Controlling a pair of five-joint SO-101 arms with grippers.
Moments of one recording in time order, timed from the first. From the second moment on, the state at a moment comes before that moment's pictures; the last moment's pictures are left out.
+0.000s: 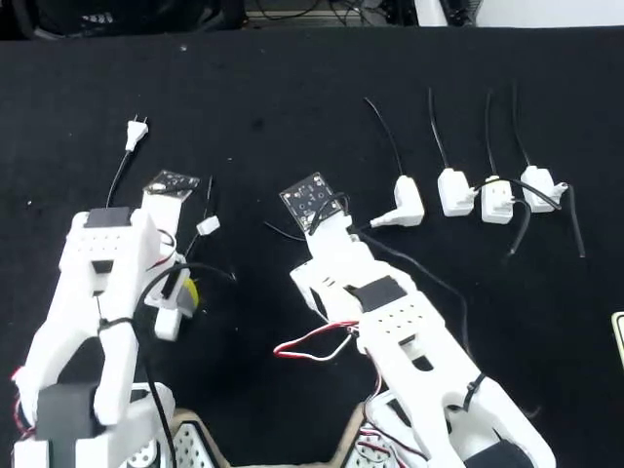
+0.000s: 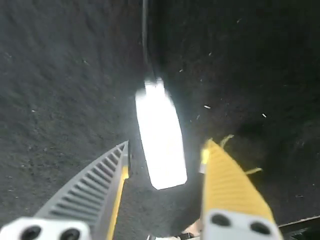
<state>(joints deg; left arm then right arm) -9.1 -19.9 42.9 73.4 -22.8 -24.9 -36.9 68.5 33.0 7.7</state>
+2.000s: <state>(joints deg) -19.6 -22.6 51.2 69.7 -43.1 -7.5 -36.9 68.4 33.0 -1.5</state>
